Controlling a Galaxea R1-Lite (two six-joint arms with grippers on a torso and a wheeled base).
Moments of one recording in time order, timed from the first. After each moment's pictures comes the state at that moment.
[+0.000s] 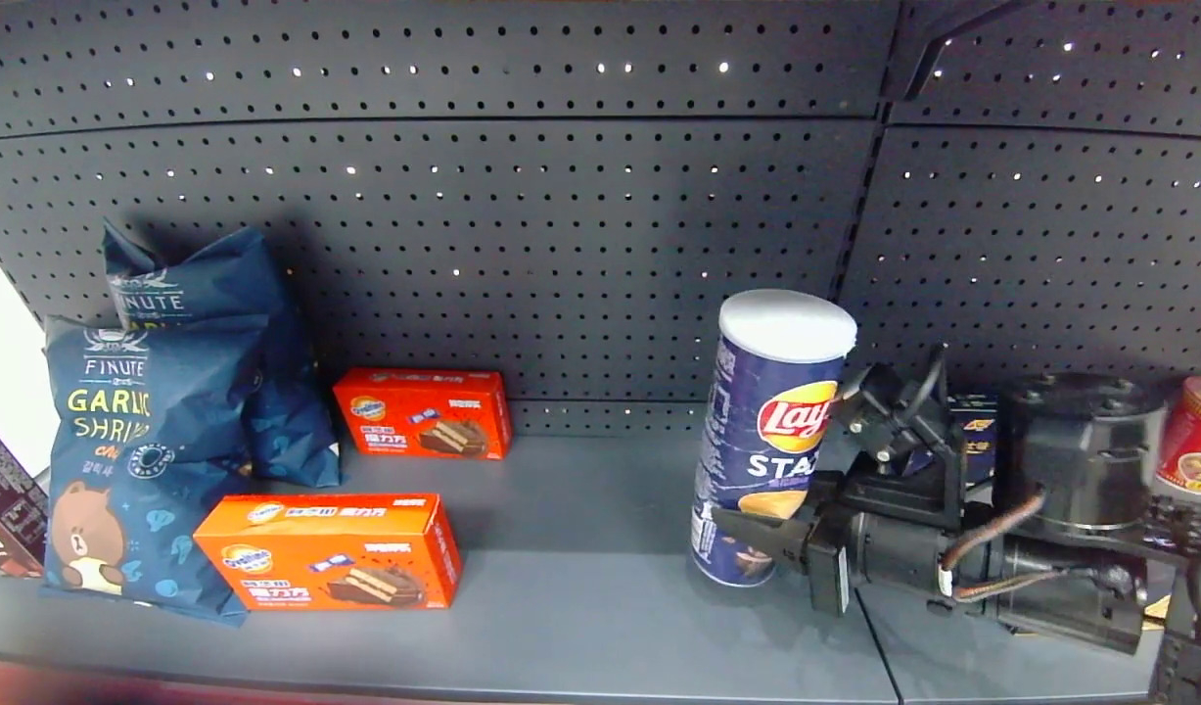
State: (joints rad) left arm -0.20 0.10 -0.31 0.25 -0.01 -0.02; right arm 0.70 1.59 -0.60 -0.77 0.19 -0.03
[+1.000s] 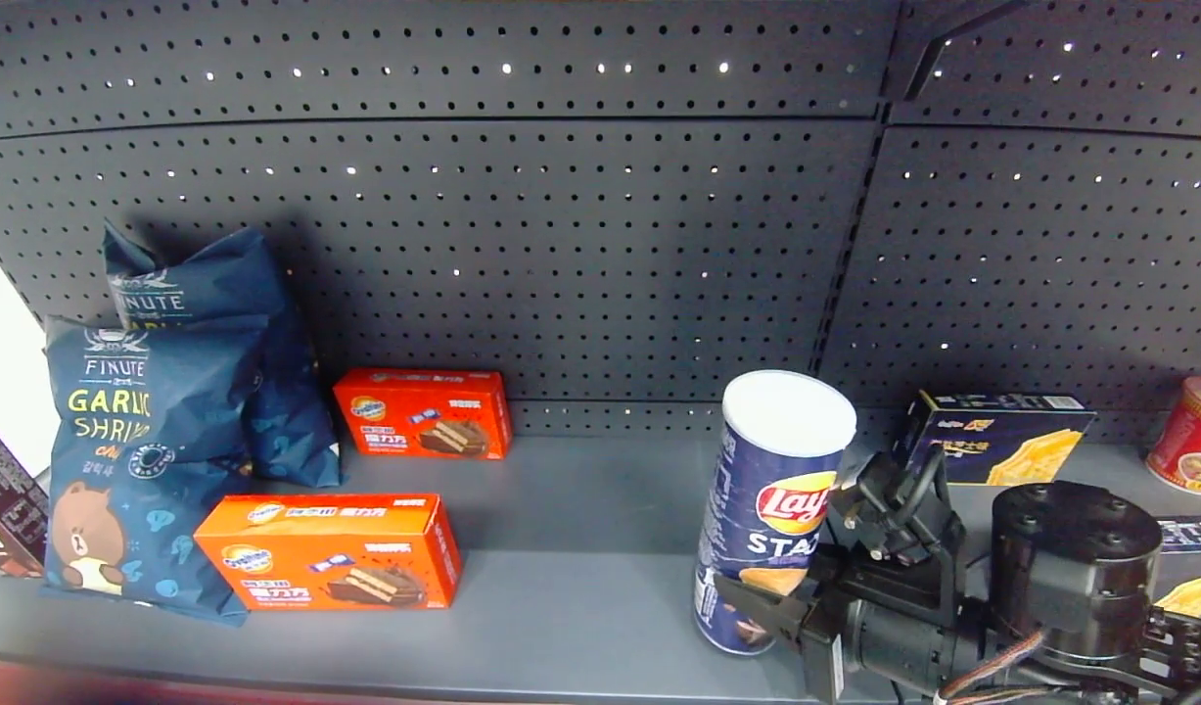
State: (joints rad) left arm -0.16 0.11 -0.31 0.25 0.00 -0.02; right arm 0.77 1.66 -0.38 -1.02 0.06 0.02
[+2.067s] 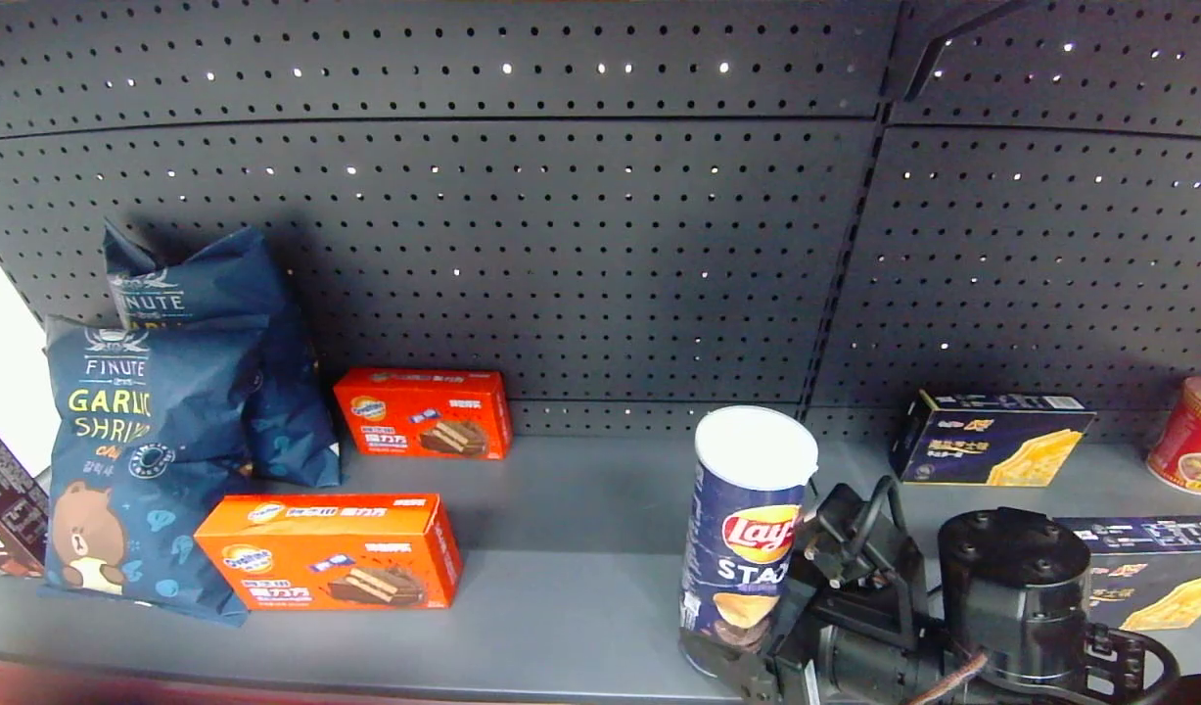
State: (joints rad) left arm -0.17 0.10 -0.29 0.25 0.00 -0.02; right arm 0.79 1.74 -0.36 -1.07 0.04 0.02
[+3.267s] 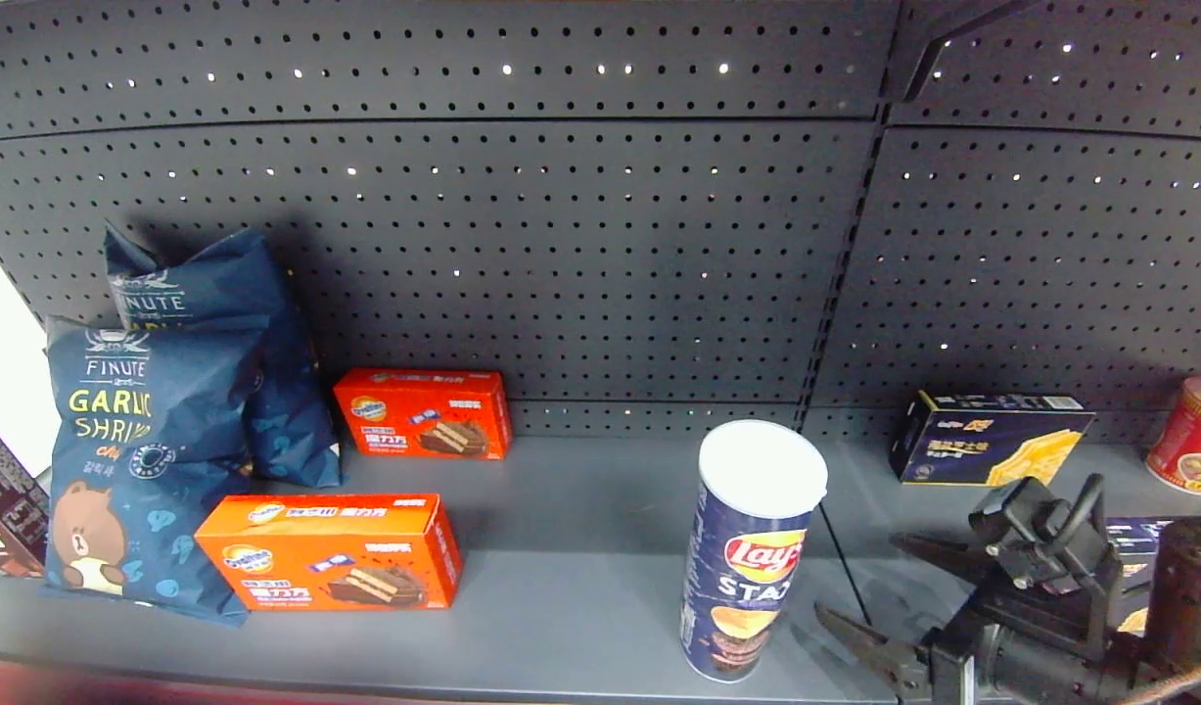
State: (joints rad) left arm -0.17 0.10 -0.27 0.24 -0.01 -0.02; right arm 0.61 1.47 -0.20 -0.99 0.00 -0.05
